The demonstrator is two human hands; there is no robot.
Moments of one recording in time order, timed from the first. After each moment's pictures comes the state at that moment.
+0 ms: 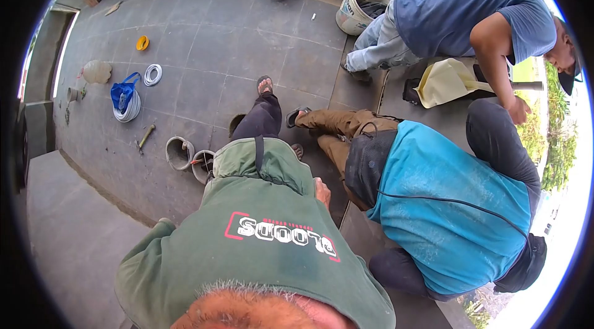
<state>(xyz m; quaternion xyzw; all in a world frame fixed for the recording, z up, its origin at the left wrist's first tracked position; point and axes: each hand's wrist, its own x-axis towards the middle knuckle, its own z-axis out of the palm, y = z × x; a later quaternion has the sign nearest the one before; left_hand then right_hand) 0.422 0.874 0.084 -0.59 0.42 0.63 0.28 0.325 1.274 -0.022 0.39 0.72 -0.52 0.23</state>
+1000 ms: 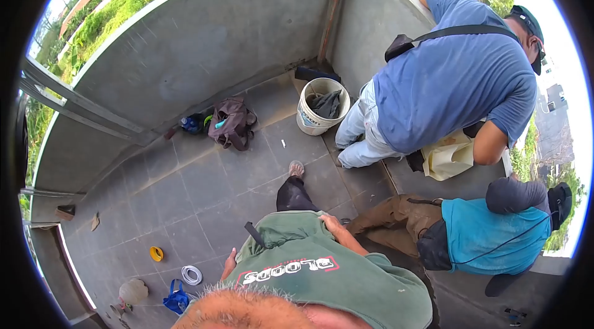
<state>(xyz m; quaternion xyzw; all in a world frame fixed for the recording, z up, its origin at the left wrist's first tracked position) -0.202 0.611 0.036 -0.38 0.65 0.51 0.42 -0.172 1.050 0.008 0.38 0.63 -0.63 0.25</state>
